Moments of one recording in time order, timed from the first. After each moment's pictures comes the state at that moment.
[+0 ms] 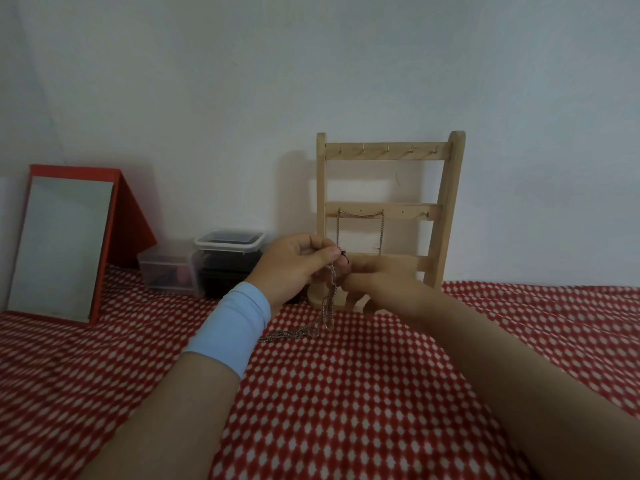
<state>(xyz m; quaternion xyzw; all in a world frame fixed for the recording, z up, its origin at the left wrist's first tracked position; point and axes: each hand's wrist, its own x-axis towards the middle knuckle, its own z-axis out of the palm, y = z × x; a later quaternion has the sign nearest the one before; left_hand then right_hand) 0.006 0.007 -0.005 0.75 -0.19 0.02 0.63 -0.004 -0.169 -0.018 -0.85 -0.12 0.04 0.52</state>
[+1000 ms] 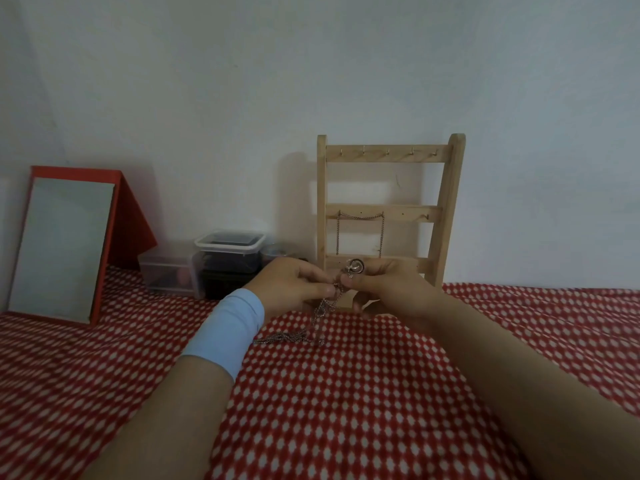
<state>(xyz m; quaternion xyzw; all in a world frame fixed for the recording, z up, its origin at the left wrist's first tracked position) 0.017 0.019 -0.022 0.83 -0.16 -0.05 0.53 0.004 -0.182 -0.031 -0.75 -0.12 0.05 0.65</state>
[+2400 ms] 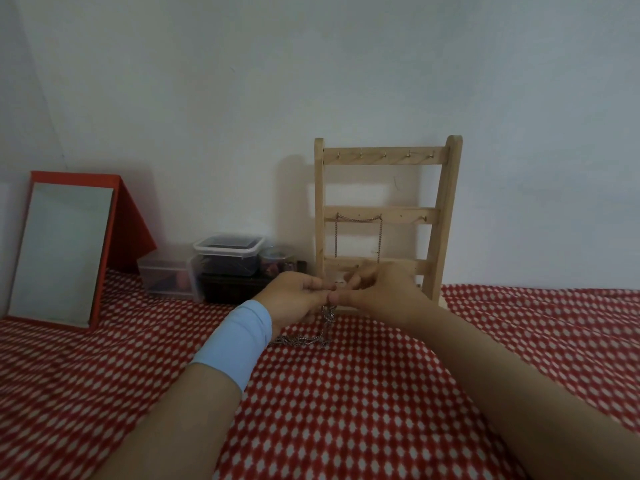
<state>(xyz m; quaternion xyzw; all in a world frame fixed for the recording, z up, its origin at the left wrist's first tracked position) 0.026 0.010 -0.040 0.83 -0.11 -0.07 0.54 0.003 -0.172 -0.035 -0.88 -0.11 -0.09 0.46</state>
